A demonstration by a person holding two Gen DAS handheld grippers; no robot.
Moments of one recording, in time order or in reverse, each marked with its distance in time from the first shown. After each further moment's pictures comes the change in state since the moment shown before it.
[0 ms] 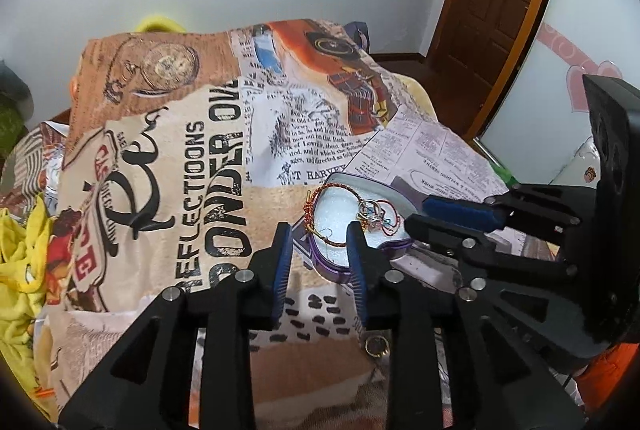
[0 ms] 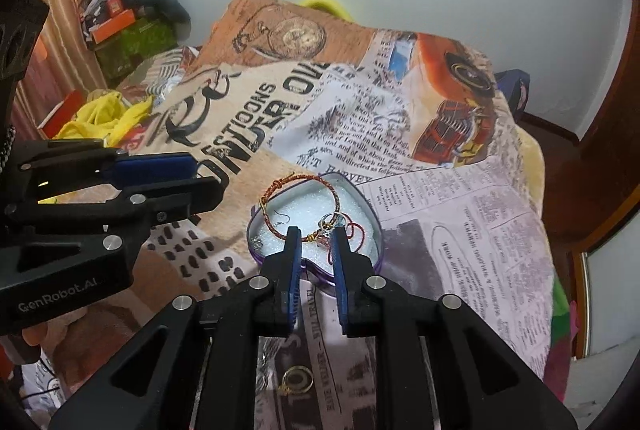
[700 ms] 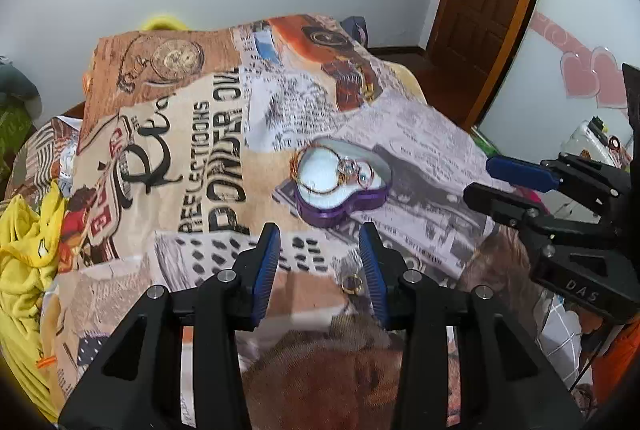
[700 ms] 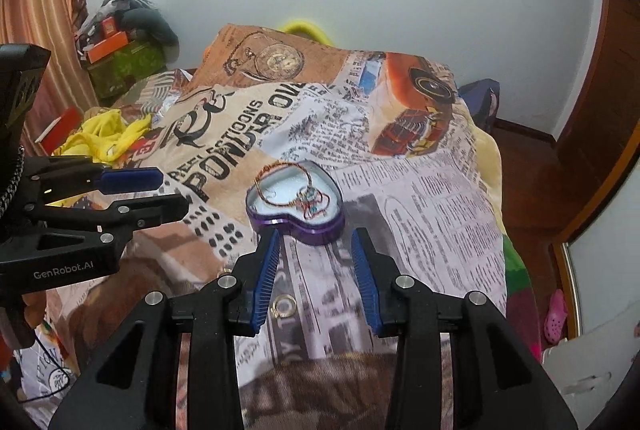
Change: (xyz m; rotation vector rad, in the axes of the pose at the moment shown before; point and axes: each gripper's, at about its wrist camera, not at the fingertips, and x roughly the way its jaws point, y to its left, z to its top) left arm -0.033 -0.023 -0.038 0.017 0.027 0.021; right arm -0.057 -0.008 -0.035 0.034 -0.069 -0.062
